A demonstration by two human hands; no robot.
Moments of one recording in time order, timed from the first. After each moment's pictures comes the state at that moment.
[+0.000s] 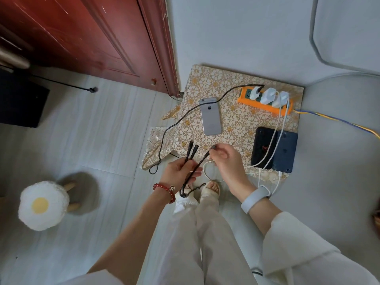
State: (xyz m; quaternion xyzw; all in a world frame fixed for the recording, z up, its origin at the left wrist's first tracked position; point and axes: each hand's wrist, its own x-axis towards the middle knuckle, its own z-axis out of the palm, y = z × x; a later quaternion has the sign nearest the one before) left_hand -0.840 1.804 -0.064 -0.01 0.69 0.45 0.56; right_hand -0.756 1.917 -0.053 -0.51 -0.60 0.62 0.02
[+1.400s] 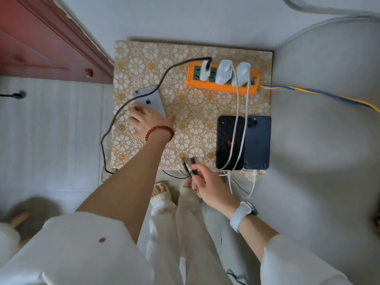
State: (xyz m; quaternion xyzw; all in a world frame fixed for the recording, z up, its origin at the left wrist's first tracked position) left_hand -0.850 2.009 -0.219 0.05 0.95 0.06 0.29; right_hand -0.661 1.973 -0.185 -0.47 -0.65 0.58 -0.16
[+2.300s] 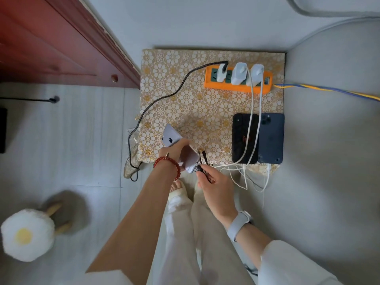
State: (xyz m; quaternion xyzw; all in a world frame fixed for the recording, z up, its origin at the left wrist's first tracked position) left_hand -0.828 1.928 -0.167 -0.27 0.70 0.37 0.55; right_hand -0.684 1.927 -0.137 -0.58 -0.62 0.53 0.01
